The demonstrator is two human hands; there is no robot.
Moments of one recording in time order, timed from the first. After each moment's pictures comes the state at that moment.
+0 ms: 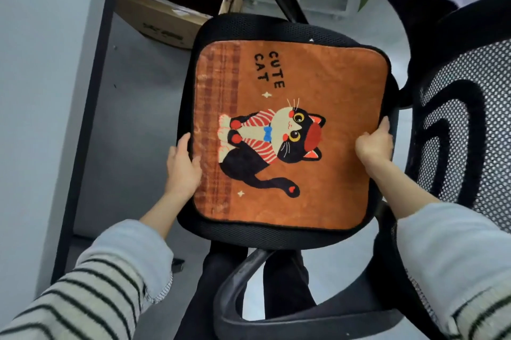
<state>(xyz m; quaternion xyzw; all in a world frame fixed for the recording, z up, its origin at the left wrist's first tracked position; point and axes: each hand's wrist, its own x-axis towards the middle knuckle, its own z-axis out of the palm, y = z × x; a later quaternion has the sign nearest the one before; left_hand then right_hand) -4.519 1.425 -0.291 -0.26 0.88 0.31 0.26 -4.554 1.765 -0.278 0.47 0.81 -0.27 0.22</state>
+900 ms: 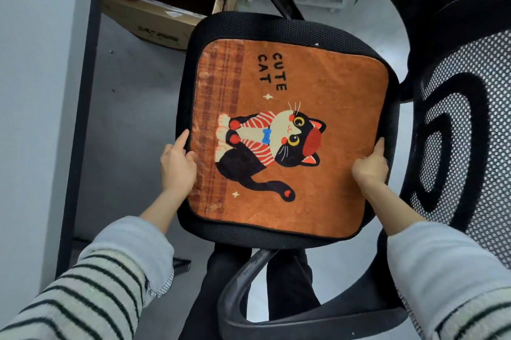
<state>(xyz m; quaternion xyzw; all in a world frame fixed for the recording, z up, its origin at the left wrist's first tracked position) -4.533 1.419 -0.298 -0.23 0.91 0.27 0.23 -4.507 1.764 -0.300 0.51 0.78 -0.27 0.24</state>
